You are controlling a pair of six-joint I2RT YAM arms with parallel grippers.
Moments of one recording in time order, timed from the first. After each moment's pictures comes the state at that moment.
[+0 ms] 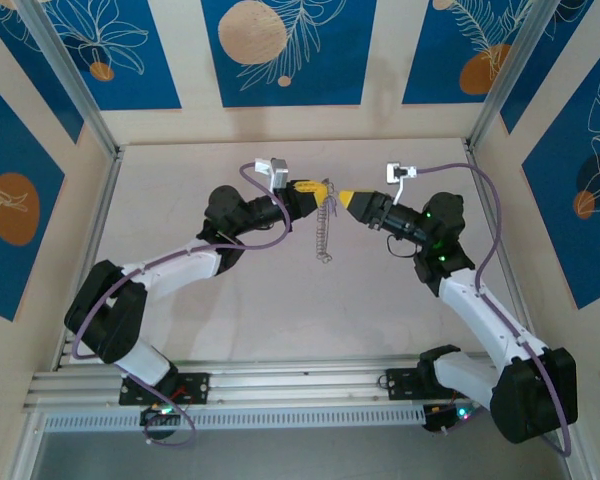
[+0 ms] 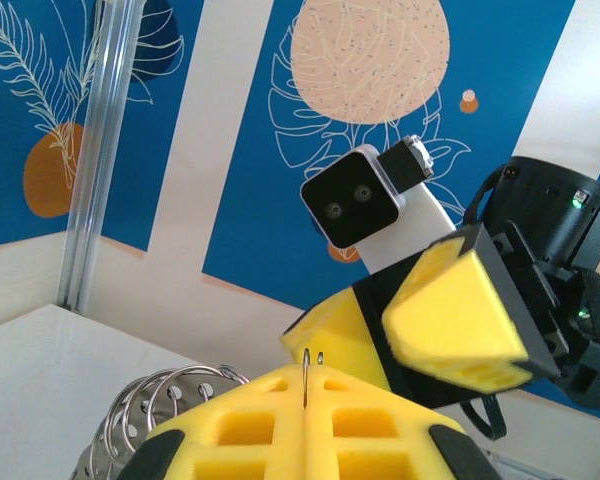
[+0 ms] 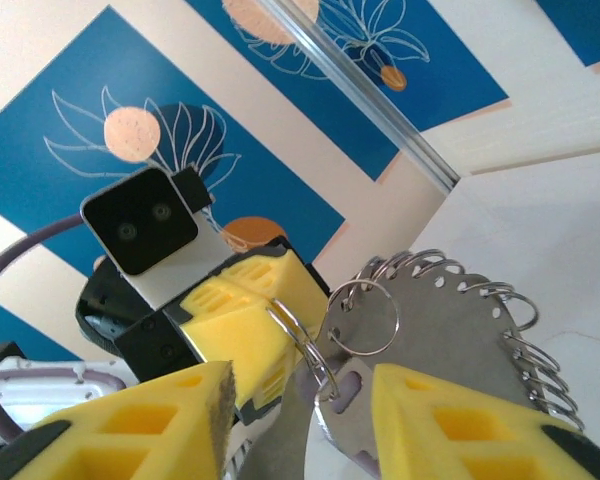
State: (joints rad) left arm -0.65 1.56 0.97 0.91 0.65 -0.48; right arm 0.28 1.06 0.72 0.45 -0.78 0.90
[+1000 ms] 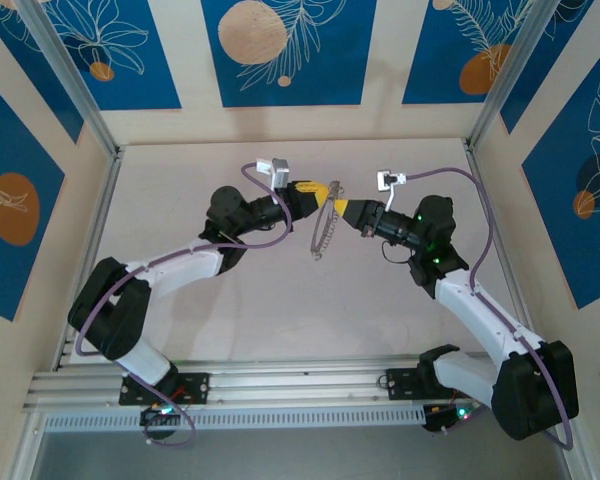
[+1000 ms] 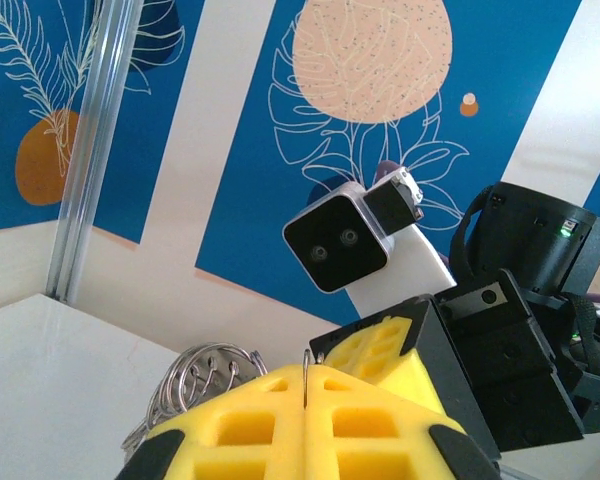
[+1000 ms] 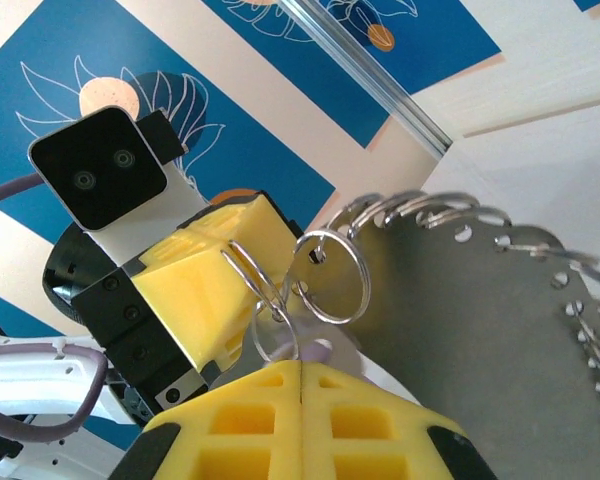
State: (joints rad) left arm -0.65 1.59 0.97 0.93 0.65 -0.52; right arm 0.31 1.07 0.69 0.42 -0.78 0.87
